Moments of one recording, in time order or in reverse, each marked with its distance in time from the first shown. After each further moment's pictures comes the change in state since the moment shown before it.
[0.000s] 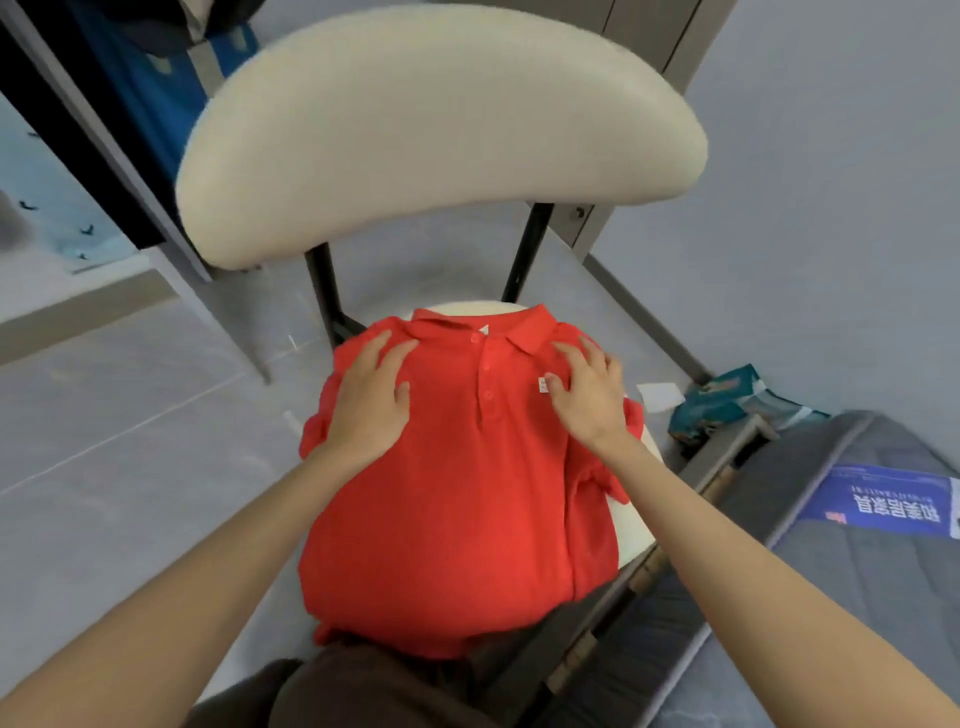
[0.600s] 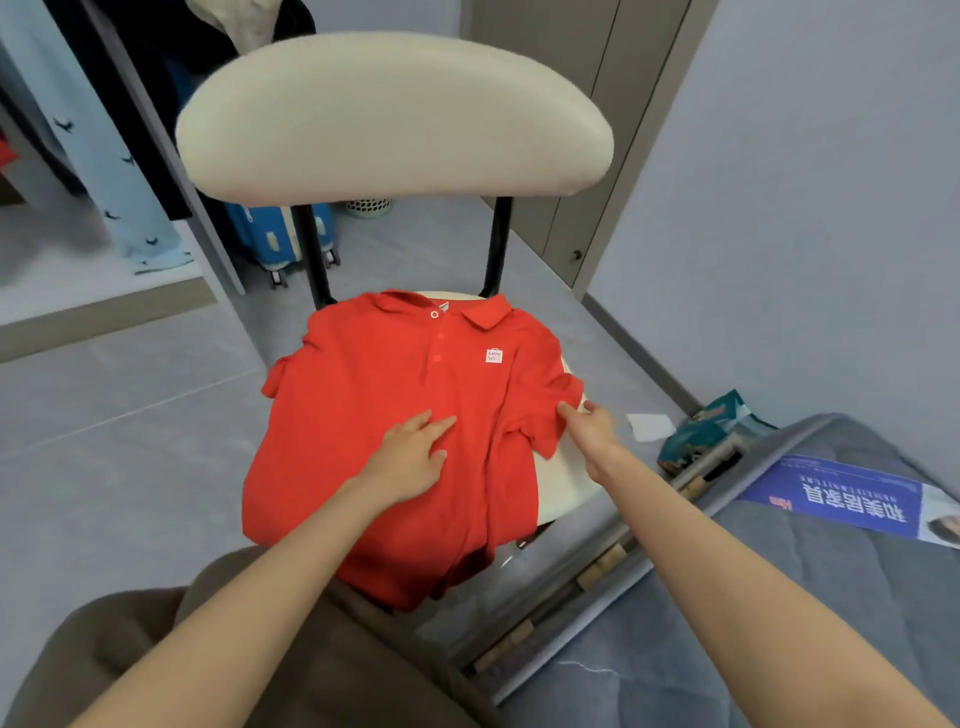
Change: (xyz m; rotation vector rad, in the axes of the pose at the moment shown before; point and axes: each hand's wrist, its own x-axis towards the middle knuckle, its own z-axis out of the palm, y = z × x) left_hand -0.117 0.084 0.107 0.165 -0.338 -0.063; right_hand -0.054 0.129 0.011 0.759 -0.154 0.450
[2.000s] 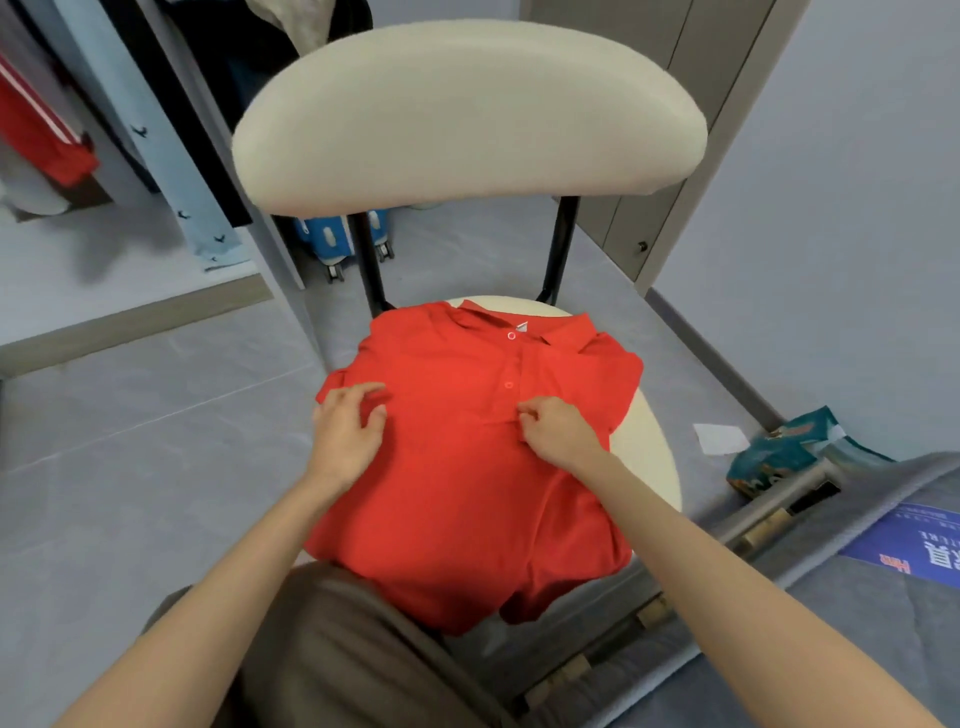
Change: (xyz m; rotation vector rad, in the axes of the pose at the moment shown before) left_hand 0.005 -0.095 -0.056 -0.208 0.583 -0.198; right_hand -0.020 -0.061 0.081 -0.744 -0.346 -0.494
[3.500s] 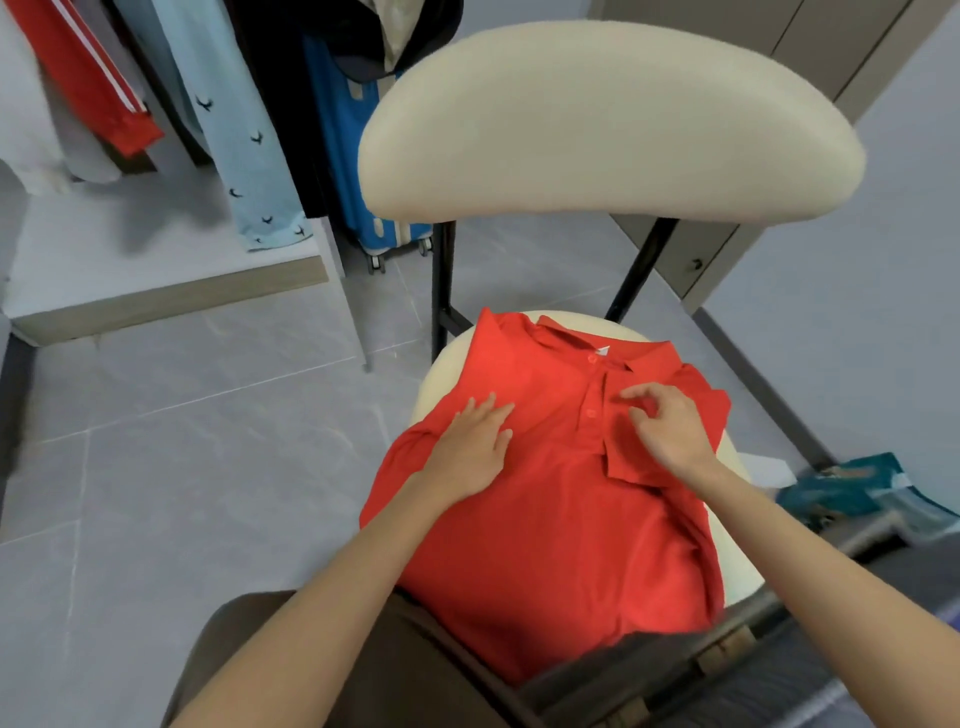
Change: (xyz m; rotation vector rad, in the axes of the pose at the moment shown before) left_hand 0.030 0.000 0.024 0.074 -0.483 0.140; right_hand 0.033 -0.005 -0.018 0.111 0.320 -0.013
